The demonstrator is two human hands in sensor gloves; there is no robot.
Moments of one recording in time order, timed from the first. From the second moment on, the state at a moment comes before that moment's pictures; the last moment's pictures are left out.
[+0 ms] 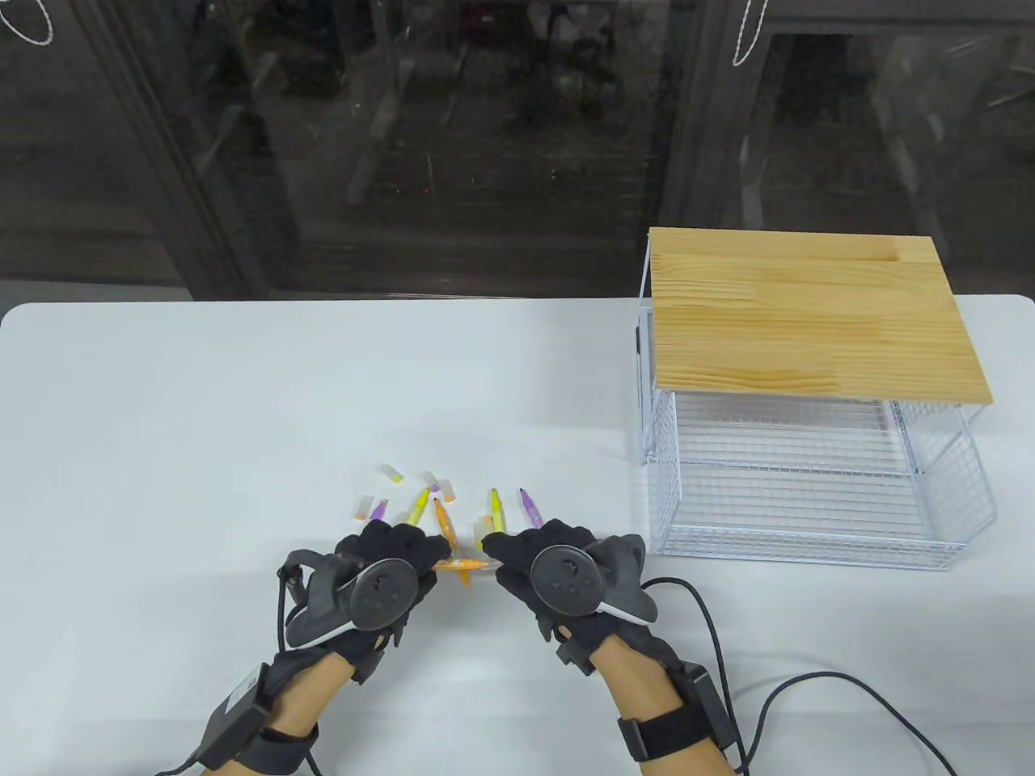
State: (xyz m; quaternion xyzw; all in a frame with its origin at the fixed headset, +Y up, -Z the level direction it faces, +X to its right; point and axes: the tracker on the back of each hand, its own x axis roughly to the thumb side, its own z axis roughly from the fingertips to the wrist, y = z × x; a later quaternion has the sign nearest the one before) left_hand -0.200 -0.692 -0.301 0.11 -0.22 0.05 0.97; right_hand 0.024 -0.706 -0.309 0.25 -0.10 0.94 0.21
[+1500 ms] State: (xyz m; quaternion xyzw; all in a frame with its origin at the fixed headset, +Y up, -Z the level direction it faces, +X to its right) left_hand -0.196 -0.688 -0.300 0.14 -0.26 0.09 0.95; right_hand 0.011 -0.705 -0.303 0.25 -0.13 0.94 0.16
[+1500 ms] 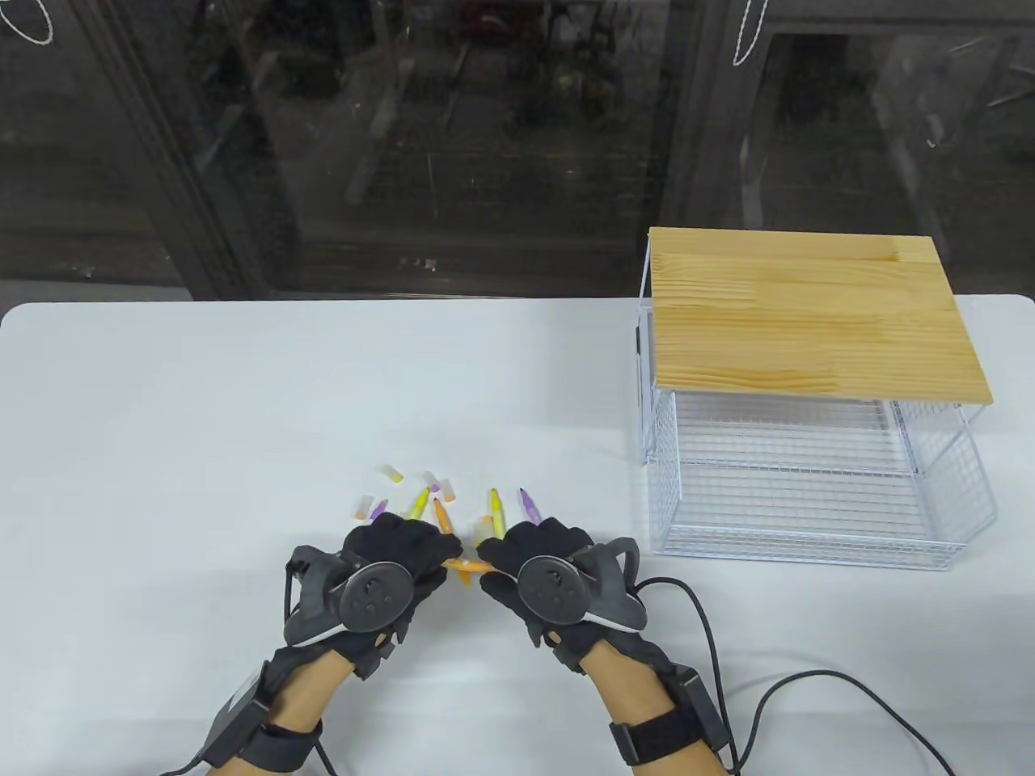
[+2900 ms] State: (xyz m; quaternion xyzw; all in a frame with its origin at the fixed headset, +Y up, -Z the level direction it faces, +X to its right) left_hand -0.281 -0.701 -0.401 0.02 0.03 0.01 1.00; right_hand 0.041 -0.695 -0.306 0.21 -0.14 0.96 0.15
